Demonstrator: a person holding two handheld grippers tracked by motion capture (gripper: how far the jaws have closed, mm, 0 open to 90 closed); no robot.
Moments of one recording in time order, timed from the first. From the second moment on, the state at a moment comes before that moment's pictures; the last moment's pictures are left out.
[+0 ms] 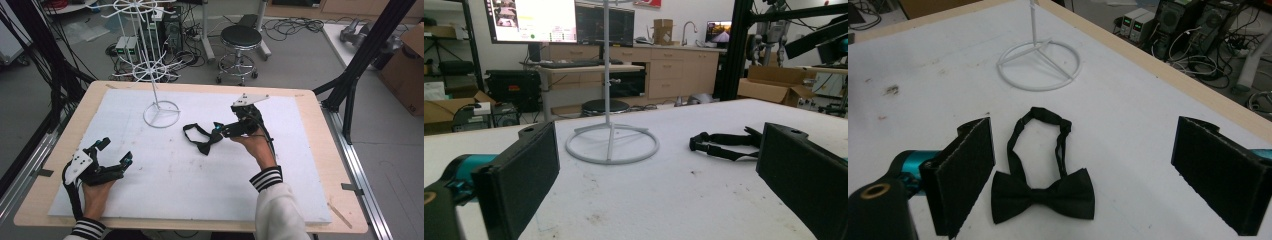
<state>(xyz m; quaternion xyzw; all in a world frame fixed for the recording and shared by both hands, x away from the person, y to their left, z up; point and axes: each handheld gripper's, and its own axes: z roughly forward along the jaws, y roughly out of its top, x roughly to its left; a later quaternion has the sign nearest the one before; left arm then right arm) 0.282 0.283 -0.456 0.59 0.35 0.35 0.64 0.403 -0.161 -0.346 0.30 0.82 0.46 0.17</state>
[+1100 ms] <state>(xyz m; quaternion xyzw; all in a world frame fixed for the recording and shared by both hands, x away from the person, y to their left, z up) 0.282 0.284 -0.456 0.59 0.35 0.34 0.64 0.456 -0.091 -0.375 0.31 0.88 0.33 0.11</state>
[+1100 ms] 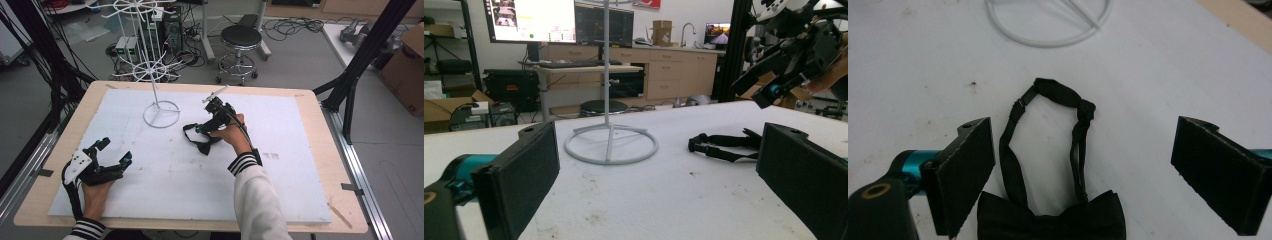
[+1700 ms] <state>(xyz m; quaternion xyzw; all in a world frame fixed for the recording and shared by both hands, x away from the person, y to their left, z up) 0.282 0.285 -0.456 0.59 0.35 0.34 0.65 0.466 -0.081 -0.400 0.30 0.91 0.27 0.07</state>
